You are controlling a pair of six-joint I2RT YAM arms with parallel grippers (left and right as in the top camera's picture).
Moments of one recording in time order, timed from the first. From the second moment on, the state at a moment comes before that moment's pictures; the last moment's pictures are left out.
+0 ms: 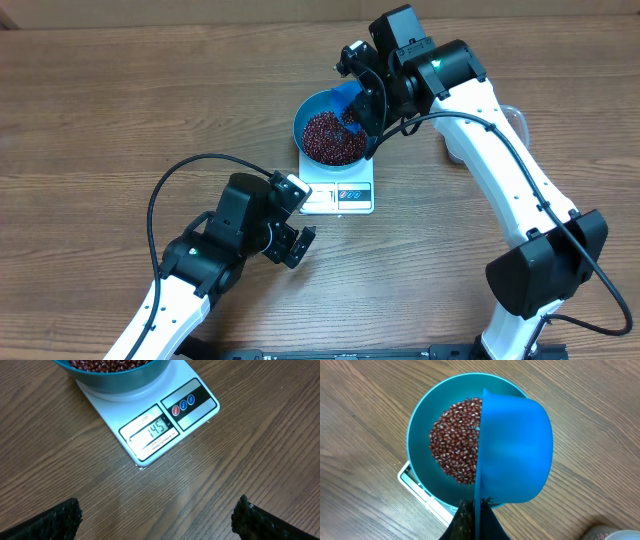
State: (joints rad) left arm -0.48 1.07 0.74 -0.58 0.14 0.13; right arm 0.42 1.93 1.94 -1.17 -0.17 -0.24
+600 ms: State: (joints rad) left arm -0.48 1.07 0.74 -0.58 0.14 0.13; right arm 0.42 1.93 1.94 -1.15 -0.15 -0.30
